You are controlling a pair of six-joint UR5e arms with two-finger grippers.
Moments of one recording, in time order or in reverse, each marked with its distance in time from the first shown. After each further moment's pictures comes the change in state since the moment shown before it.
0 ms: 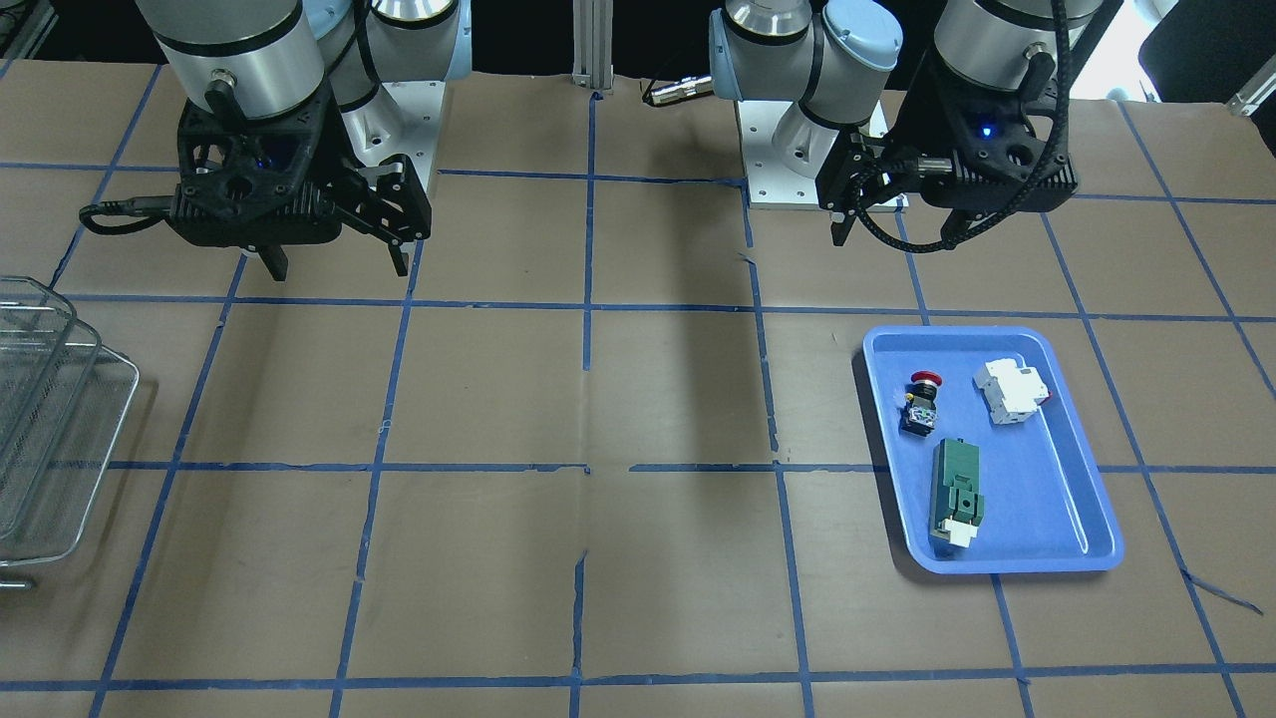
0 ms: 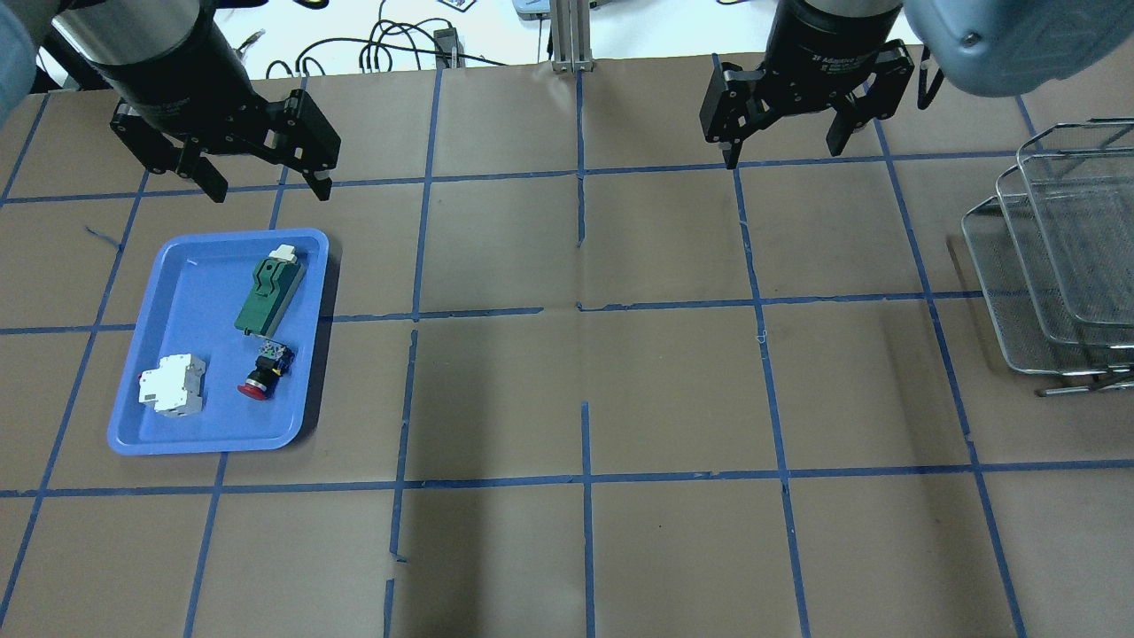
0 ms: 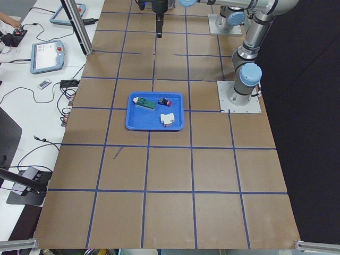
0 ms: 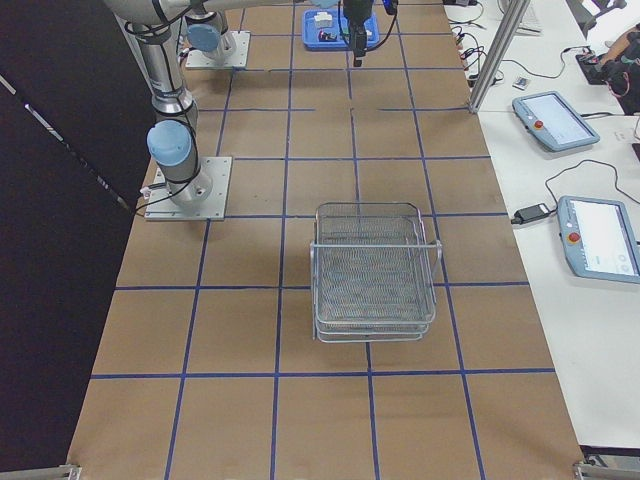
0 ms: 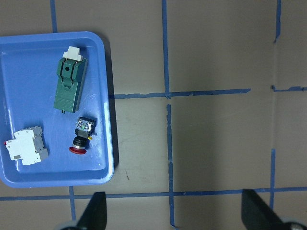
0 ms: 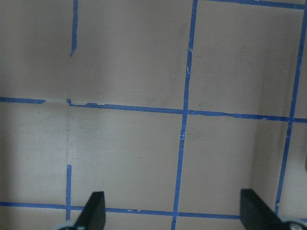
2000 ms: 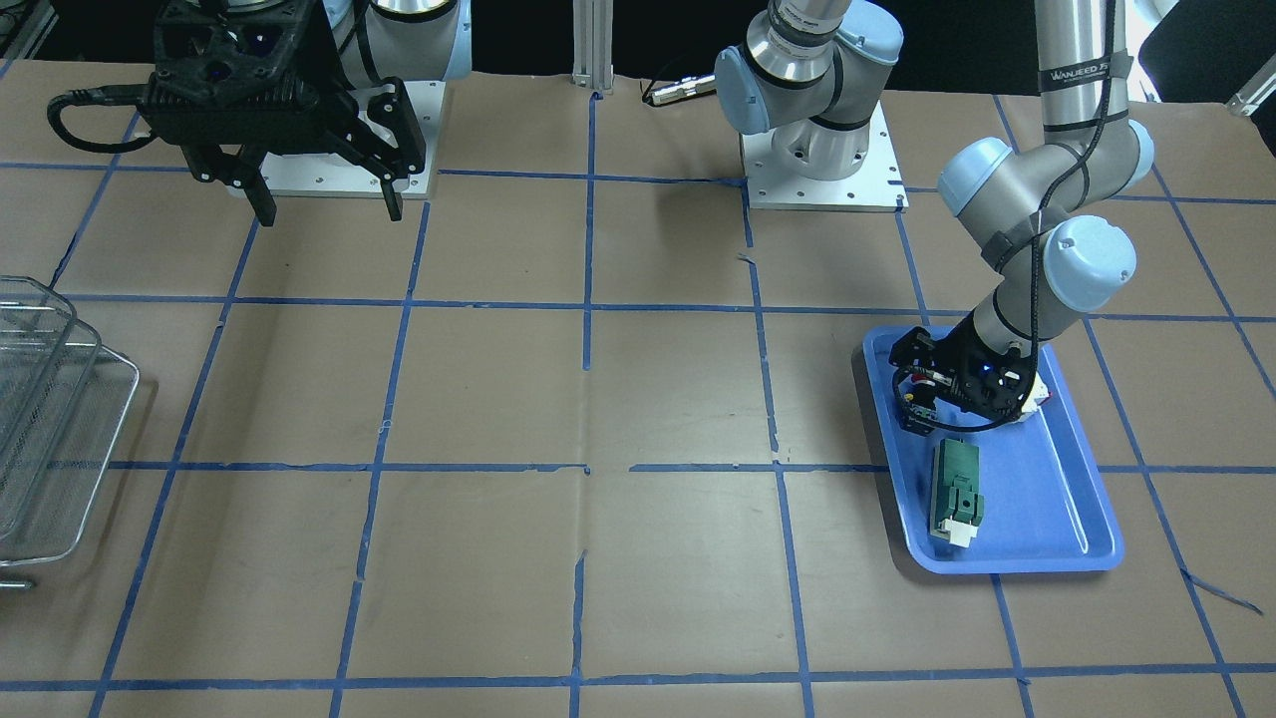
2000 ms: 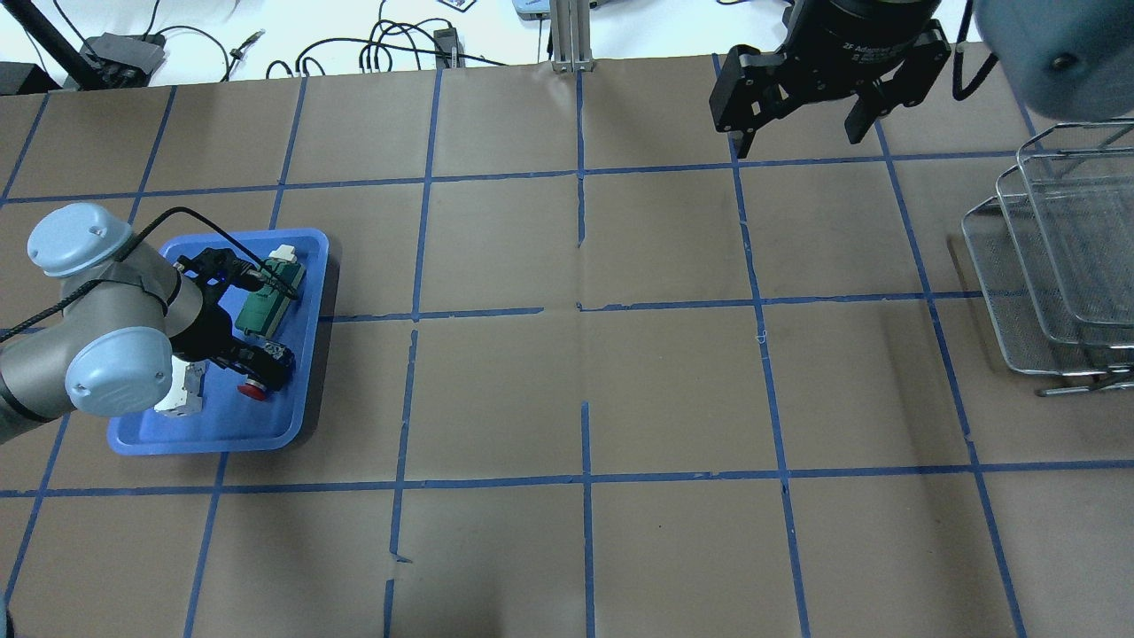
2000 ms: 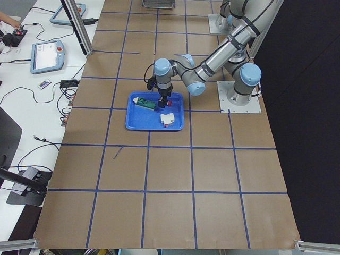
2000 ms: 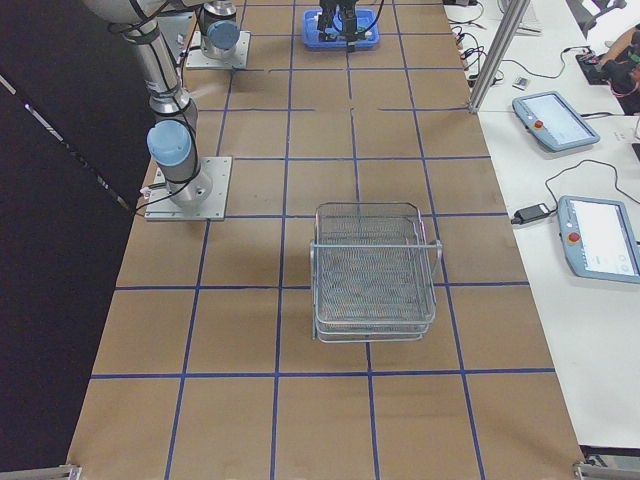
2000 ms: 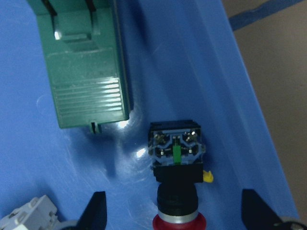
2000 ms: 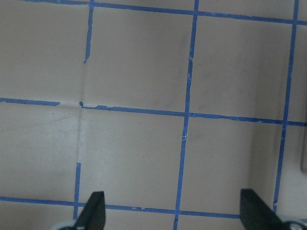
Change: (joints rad) left arm 0.421 -0.220 -0.685 0.817 -0.015 0.806; right arm 0.003 -0.084 0.015 -0.010 0.006 -0.007
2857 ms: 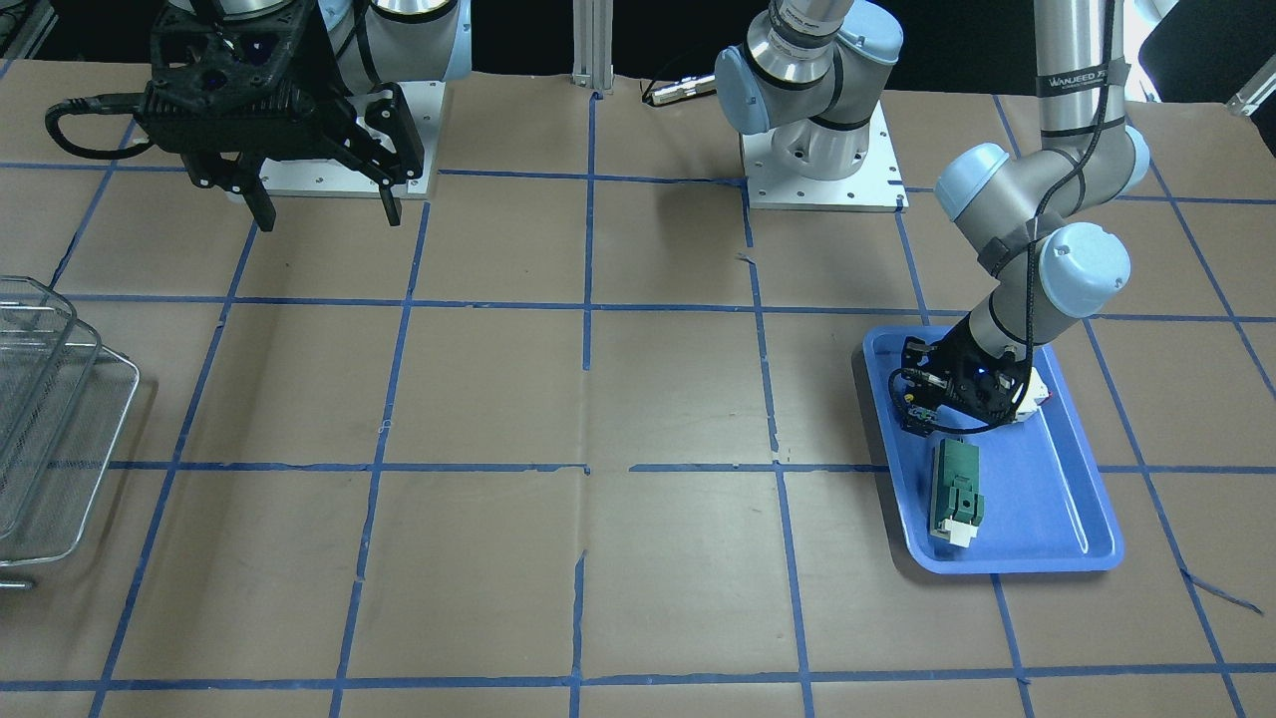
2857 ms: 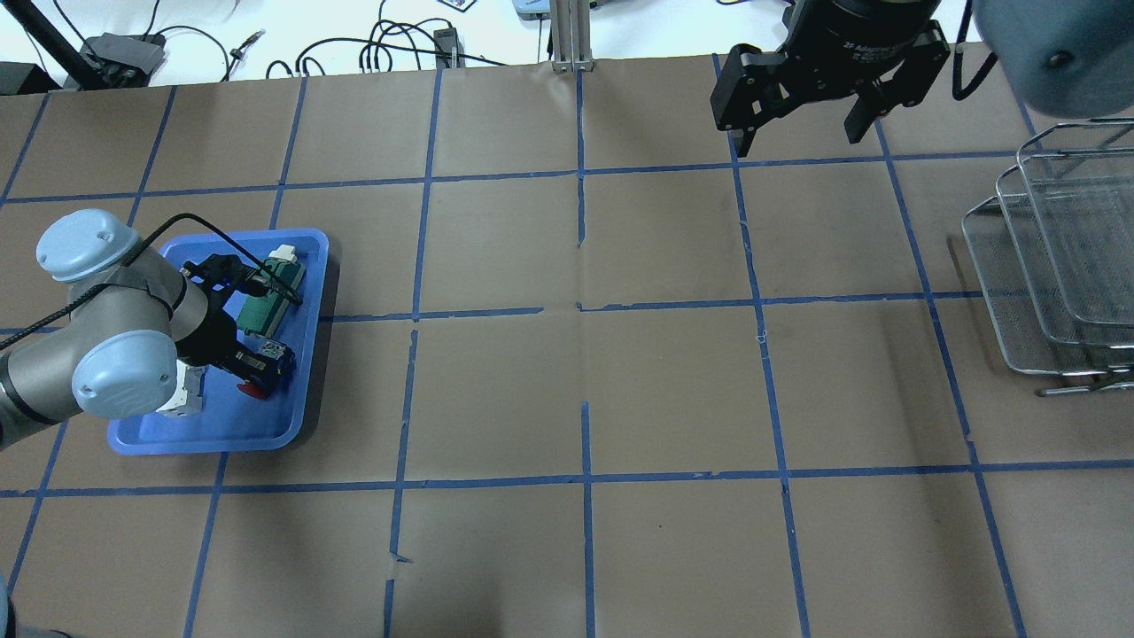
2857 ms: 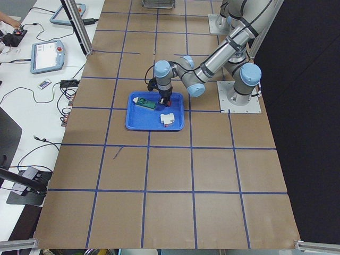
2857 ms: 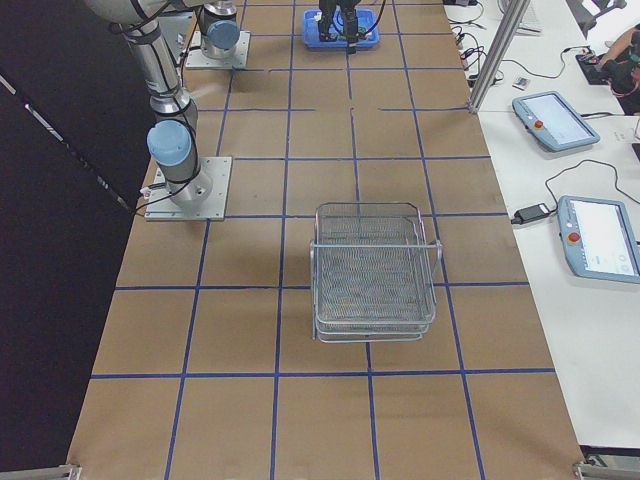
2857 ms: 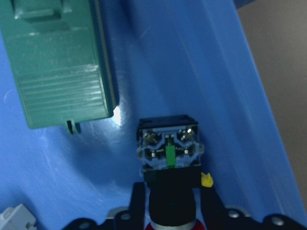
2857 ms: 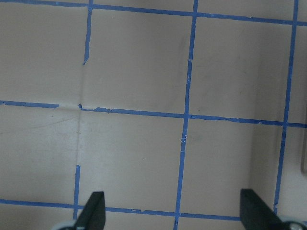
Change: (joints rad) left arm 0.001 -0.009 0.000 0.004 -0.003 0.005; right arm -0.007 0.005 0.001 -0.004 0.008 -0.003
